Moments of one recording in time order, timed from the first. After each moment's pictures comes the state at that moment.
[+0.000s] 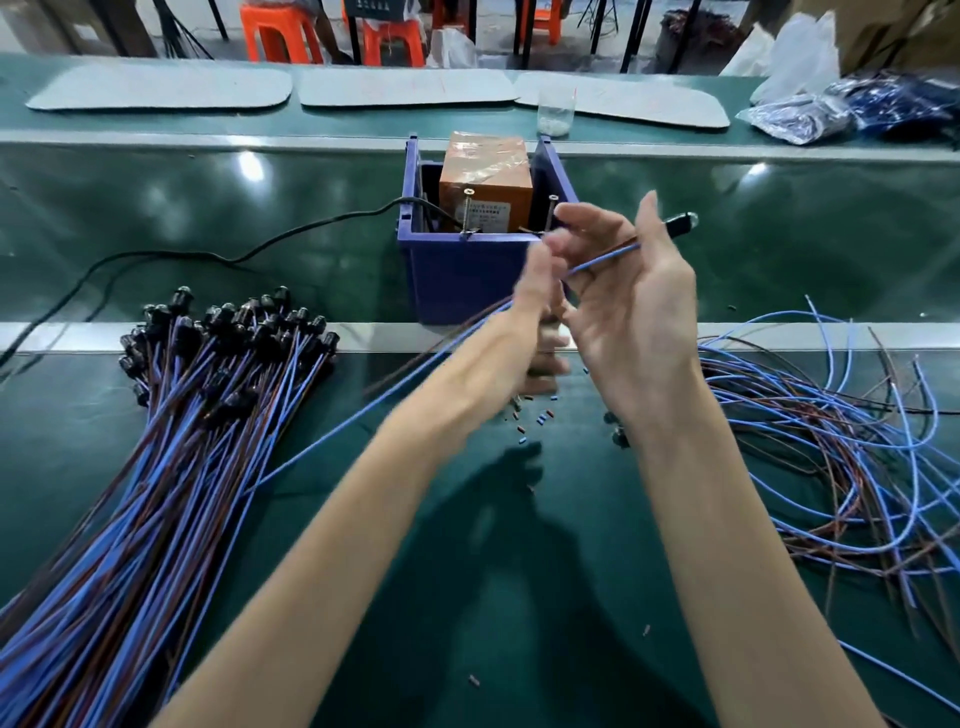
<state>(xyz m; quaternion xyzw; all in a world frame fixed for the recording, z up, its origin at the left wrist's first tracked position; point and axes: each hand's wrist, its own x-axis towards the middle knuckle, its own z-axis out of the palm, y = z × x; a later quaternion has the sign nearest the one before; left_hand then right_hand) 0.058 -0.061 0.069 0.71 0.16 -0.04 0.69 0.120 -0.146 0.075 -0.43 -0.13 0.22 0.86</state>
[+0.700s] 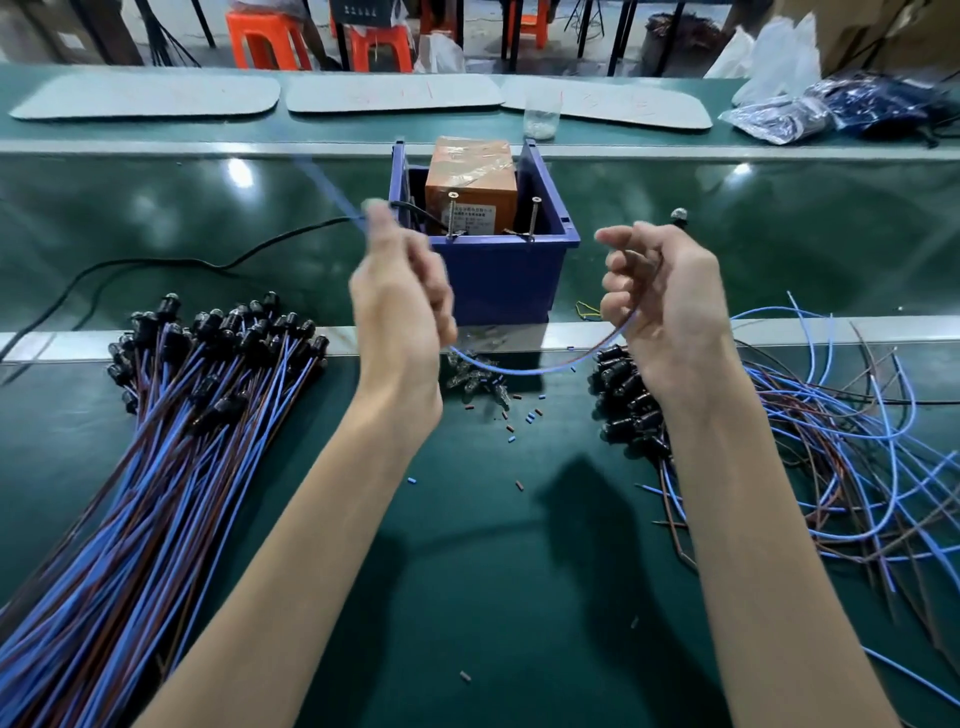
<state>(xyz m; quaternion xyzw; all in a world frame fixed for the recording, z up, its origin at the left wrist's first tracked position) 0.056 -0.038 0.074 0.53 0.17 0.29 0.78 0.146 -0.174 0.074 -0.51 -0.01 0.16 0.84</state>
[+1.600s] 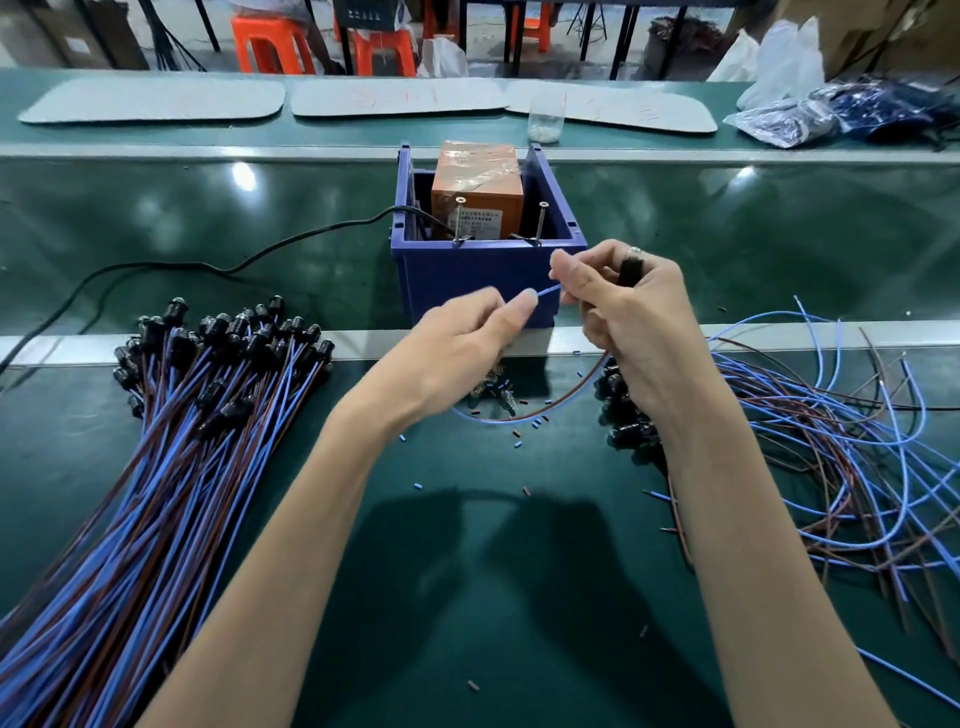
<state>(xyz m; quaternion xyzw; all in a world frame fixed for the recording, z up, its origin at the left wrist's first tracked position) 0.058 -0.022 0.056 0.86 0.05 0.05 0.51 0.134 -0.165 0.064 -0.65 -0.17 0.12 0.73</state>
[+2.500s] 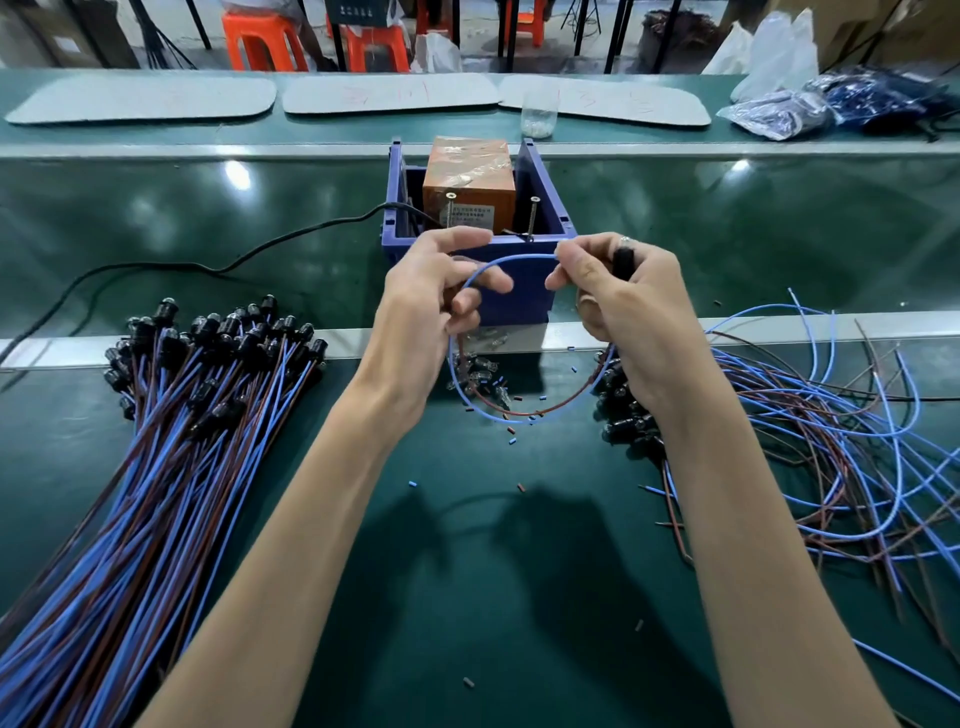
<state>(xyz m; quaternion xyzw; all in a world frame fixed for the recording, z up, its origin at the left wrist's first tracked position) 0.062 -0.026 0.064 0.61 0.07 0.18 0.77 0.137 -0.167 0.065 -0.67 -0.17 0.09 0.71</state>
